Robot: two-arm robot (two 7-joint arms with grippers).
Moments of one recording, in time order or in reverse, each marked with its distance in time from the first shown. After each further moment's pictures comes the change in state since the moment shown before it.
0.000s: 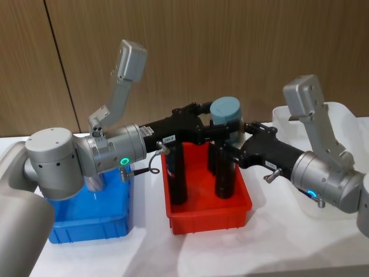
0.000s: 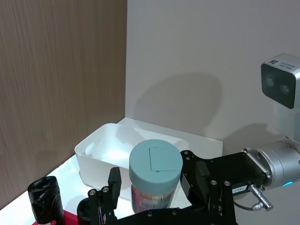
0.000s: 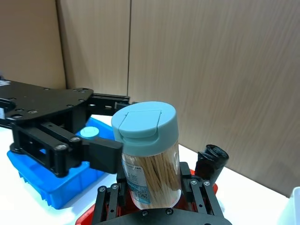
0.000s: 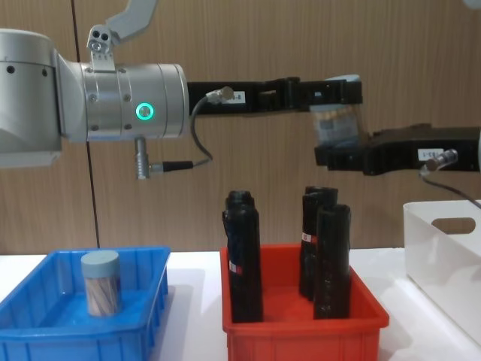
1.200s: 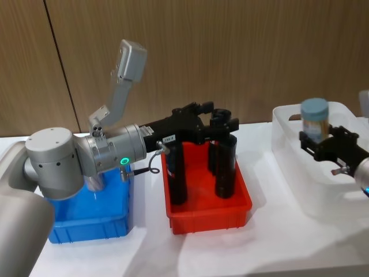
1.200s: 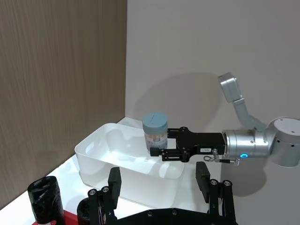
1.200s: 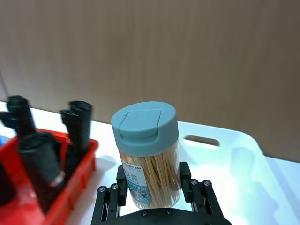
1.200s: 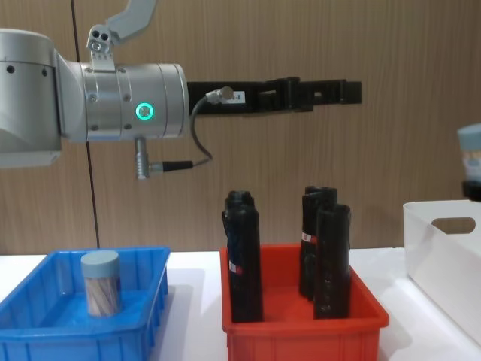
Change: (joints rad) left arm 0.000 0.000 0.000 0.000 0.000 0.000 0.000; right arm -0.007 0.092 0.120 0.184 0.070 -0.064 -0.237
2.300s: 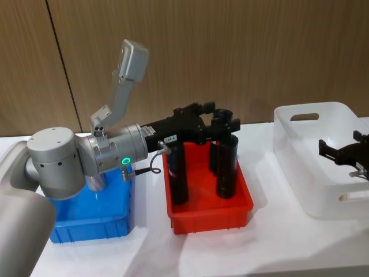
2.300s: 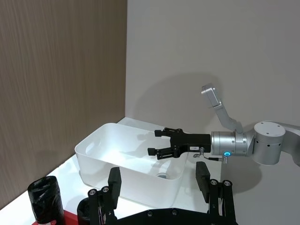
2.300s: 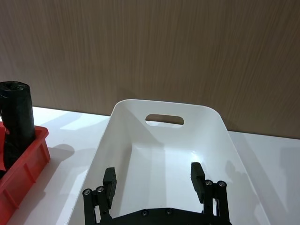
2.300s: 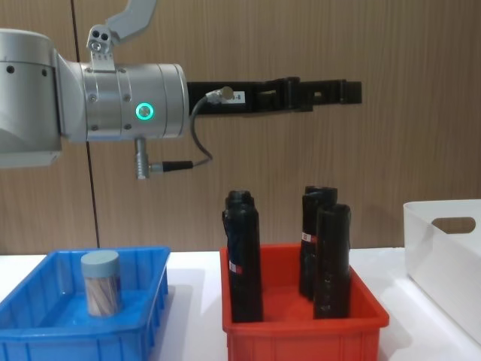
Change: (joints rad) left arm 0.000 0.000 0.000 0.000 0.000 0.000 0.000; right arm 0.080 -0.001 0.025 0.222 -0.005 -0.062 -0.022
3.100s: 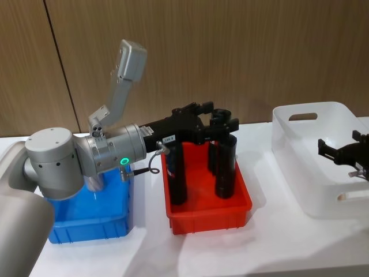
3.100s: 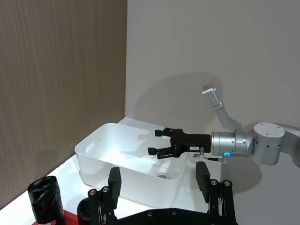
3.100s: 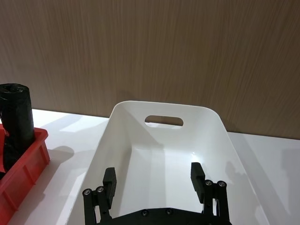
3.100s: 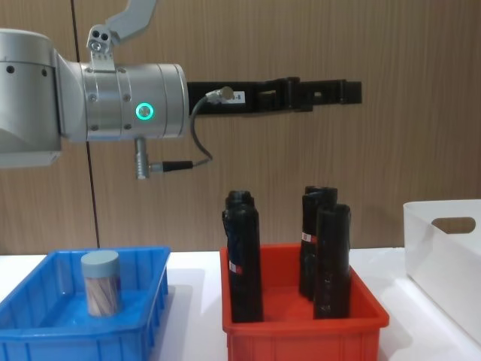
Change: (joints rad) left arm 0.000 0.000 0.000 0.000 0.000 0.000 0.000; right arm 0.000 -0.001 0.004 0.013 0.007 -0.022 0.005
